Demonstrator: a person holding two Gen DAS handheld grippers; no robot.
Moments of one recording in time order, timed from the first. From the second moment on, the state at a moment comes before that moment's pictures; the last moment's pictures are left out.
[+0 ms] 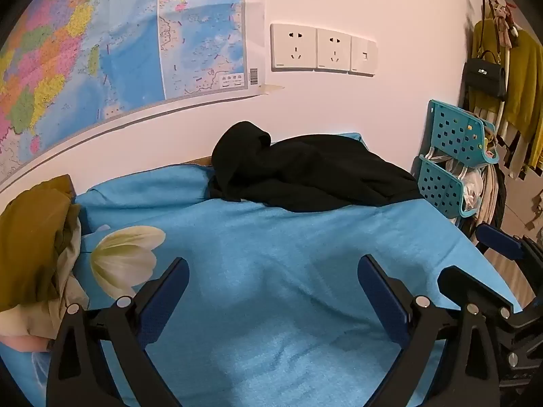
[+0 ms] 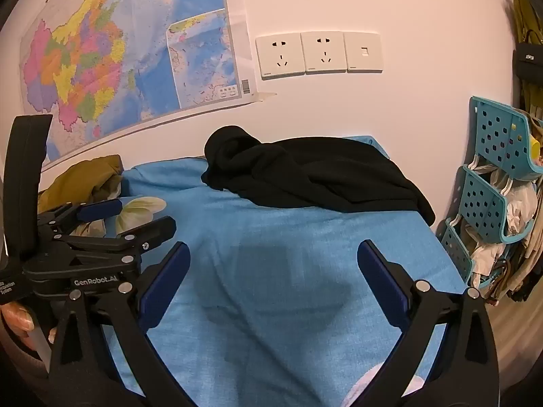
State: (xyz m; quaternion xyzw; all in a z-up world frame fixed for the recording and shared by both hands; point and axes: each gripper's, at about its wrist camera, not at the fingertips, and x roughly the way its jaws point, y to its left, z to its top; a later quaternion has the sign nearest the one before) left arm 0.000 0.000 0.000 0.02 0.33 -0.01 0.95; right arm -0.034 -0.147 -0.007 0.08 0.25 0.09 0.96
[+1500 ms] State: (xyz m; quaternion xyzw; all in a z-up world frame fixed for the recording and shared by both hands) left arm 0.000 0.003 -0.001 0.01 0.33 0.00 0.94; right arm -0.031 -0.146 -0.012 0.07 0.26 0.09 0.96
